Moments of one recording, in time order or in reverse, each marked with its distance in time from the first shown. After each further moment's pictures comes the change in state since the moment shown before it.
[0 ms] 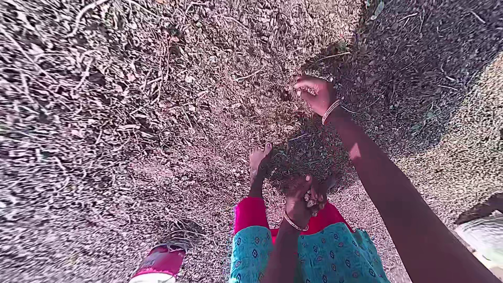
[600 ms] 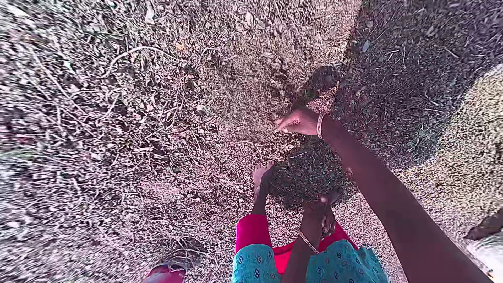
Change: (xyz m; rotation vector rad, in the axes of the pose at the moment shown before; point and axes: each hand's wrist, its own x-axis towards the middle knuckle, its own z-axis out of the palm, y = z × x) left_hand 0.002 -0.013 0.022 0.305 0.119 -0.178; right_hand 0.027 -0.039 -0.005 -0.040 -0.581 -0.110
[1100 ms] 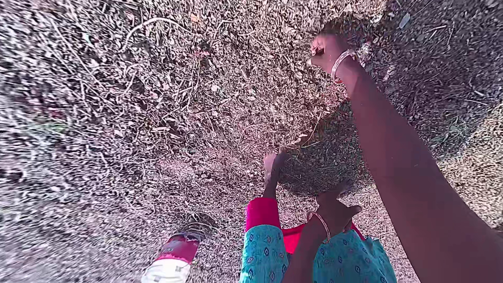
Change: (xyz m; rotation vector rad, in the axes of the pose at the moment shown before) left_hand 0.005 0.039 0.016 0.870 -0.119 -0.561; right_hand 0.071 0.016 -0.073 -0.223 0.382 0.427
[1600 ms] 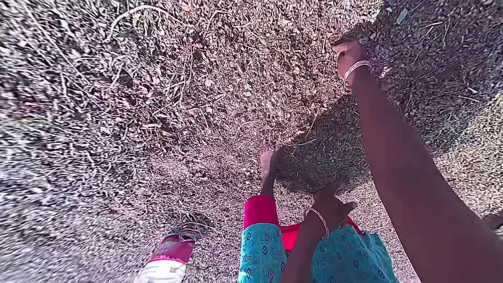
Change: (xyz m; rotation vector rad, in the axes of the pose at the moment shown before) left_hand 0.001 0.004 -0.002 0.109 0.008 -0.037; right_hand -0.015 0.056 -0.003 0.044 0.191 0.313
